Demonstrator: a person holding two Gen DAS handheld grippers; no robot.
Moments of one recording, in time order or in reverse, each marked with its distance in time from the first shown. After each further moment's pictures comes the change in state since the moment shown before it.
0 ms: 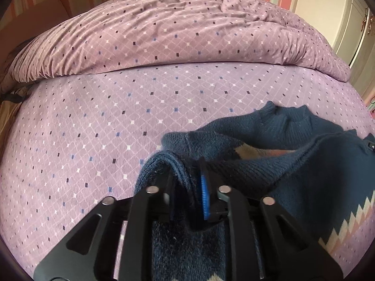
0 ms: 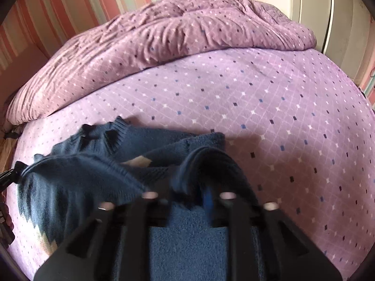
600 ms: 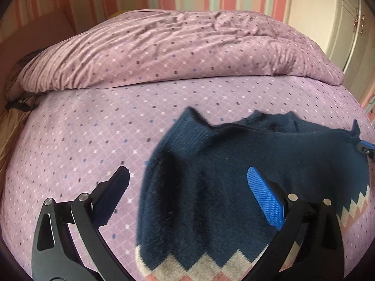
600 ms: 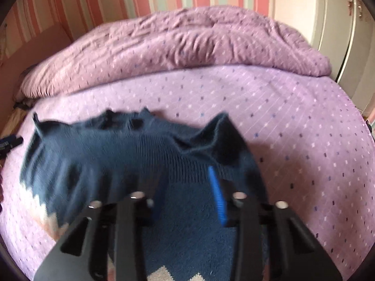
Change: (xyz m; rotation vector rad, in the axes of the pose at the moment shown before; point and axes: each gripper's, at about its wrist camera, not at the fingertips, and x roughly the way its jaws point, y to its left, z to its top) left arm -0.041 -0.016 -0.014 0.031 -0.089 0.008; right arm -0.018 0.025 -0.017 -0.170 -0.012 0.031
